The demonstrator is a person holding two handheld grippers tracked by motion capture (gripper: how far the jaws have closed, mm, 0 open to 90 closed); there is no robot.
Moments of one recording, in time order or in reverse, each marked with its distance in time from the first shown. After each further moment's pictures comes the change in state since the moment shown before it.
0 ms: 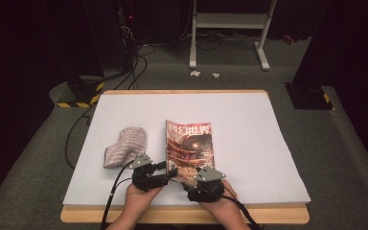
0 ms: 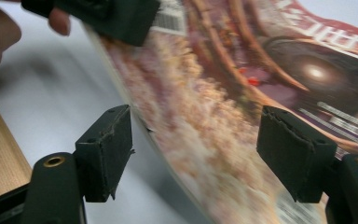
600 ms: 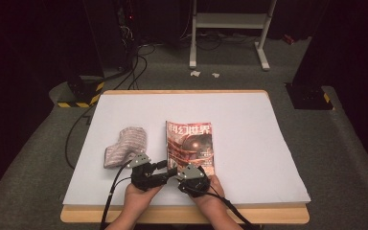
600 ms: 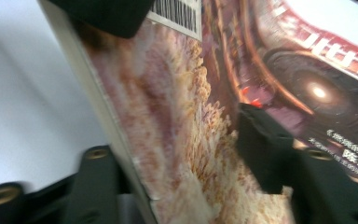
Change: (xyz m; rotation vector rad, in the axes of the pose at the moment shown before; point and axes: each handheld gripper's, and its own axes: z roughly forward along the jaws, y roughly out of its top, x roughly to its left) left arm 0.001 0.004 -0.006 -0.027 -0.026 -0.021; right arm 0.015 0.010 0.039 0.041 -0.173 -0.075
